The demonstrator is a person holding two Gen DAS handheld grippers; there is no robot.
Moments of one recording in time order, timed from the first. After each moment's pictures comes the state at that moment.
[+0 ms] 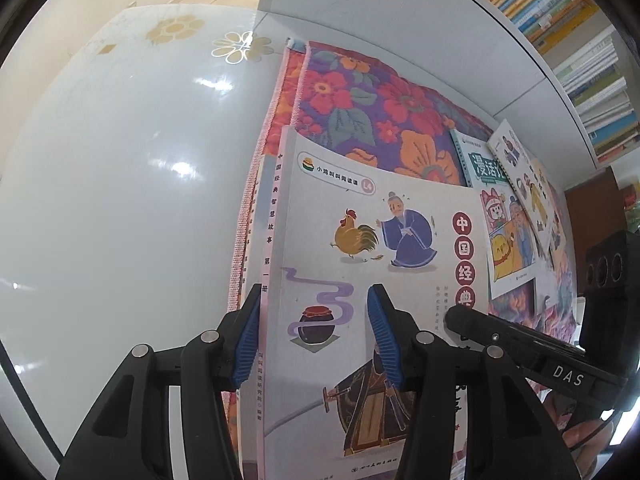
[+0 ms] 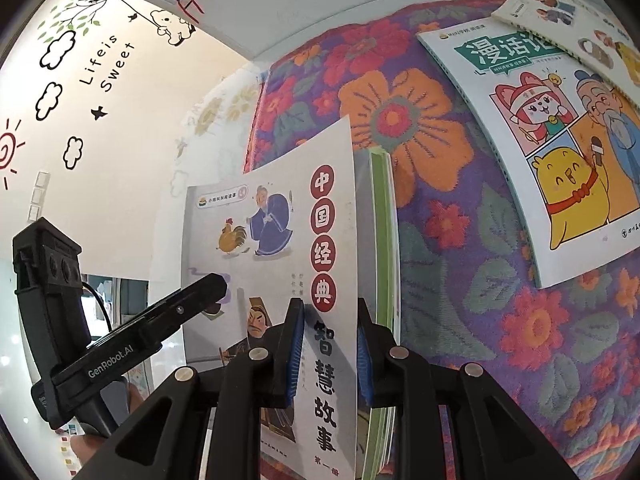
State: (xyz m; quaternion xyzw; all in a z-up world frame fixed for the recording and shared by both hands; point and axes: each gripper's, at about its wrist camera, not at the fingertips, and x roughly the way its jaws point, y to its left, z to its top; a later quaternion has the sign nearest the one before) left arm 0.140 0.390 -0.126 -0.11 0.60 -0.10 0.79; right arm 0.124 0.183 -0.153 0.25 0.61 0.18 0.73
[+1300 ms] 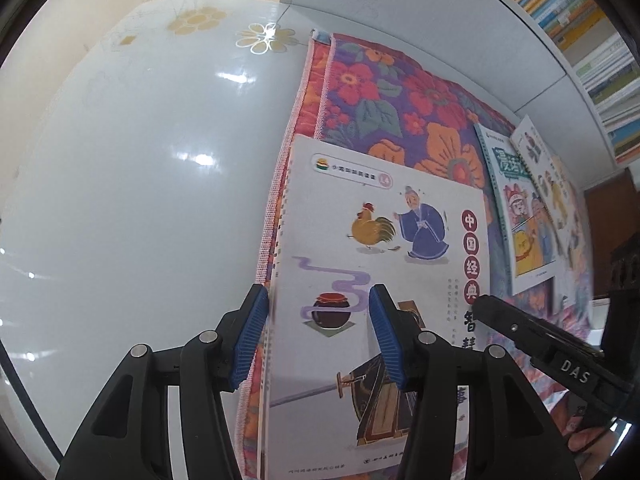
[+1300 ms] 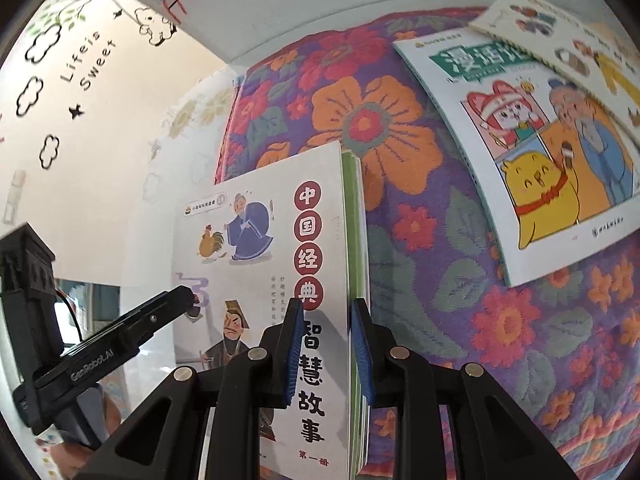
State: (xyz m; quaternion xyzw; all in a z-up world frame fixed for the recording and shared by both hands) left arm 0.131 0.391 -0.127 -0.09 0.61 -0.05 0.78; right arm 0.115 0.181 -0.146 0.21 0.61 0.13 0.75
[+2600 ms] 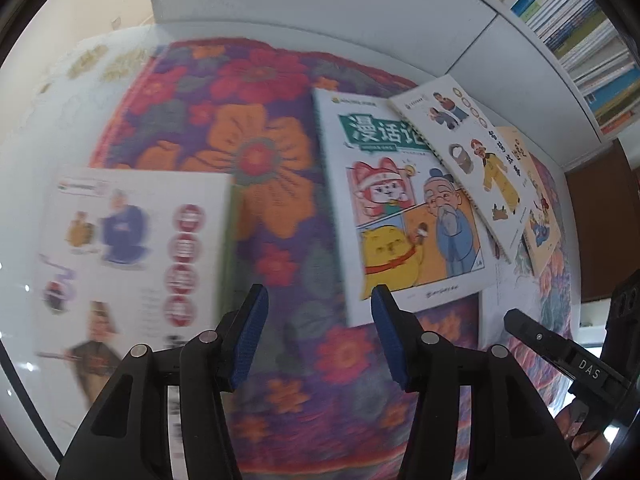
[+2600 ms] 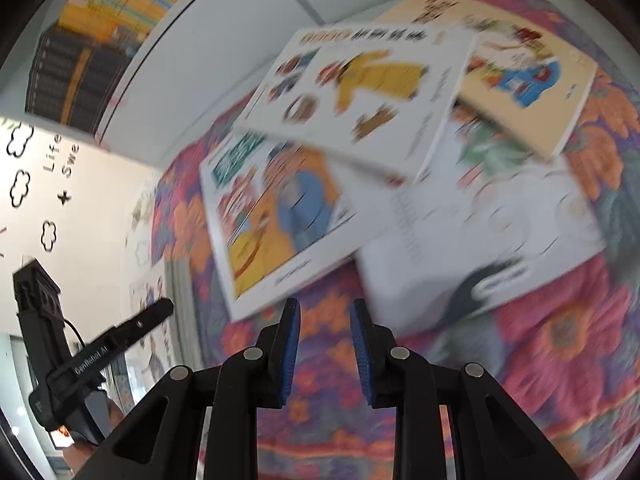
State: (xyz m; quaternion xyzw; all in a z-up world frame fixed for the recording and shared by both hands) left arm 0.151 0.190 -0.123 -0.09 0.61 -0.06 0.79; right arm 0.080 -0.073 -0.143 0.30 0.58 0.06 0.76
